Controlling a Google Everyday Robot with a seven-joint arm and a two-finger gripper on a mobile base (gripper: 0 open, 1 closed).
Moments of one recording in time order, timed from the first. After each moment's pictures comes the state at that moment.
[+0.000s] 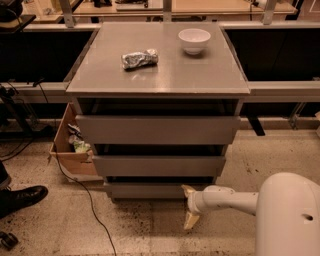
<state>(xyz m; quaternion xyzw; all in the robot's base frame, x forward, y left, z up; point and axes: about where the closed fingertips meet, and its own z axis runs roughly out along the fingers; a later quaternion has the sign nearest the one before) 0.591 -0.122 0.258 -0.70 0.66 0.05 0.27</state>
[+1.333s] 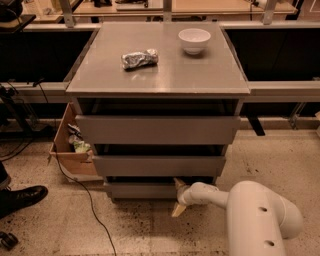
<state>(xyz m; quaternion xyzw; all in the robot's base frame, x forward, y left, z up) 0.676 -0.090 0.183 -0.67 0.68 0.03 0.31</state>
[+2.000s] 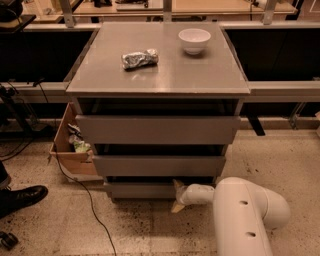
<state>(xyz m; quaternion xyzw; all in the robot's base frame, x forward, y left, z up) 0.690 -0.090 0.160 -0.67 0.68 0.00 0.30</state>
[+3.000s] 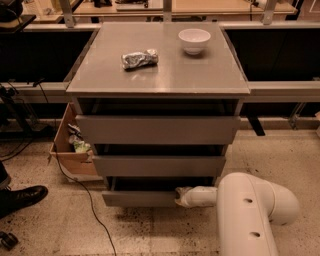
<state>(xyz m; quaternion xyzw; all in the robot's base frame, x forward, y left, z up) 0.674 -0.111 0.175 -0.67 0.68 -0.02 0.29</state>
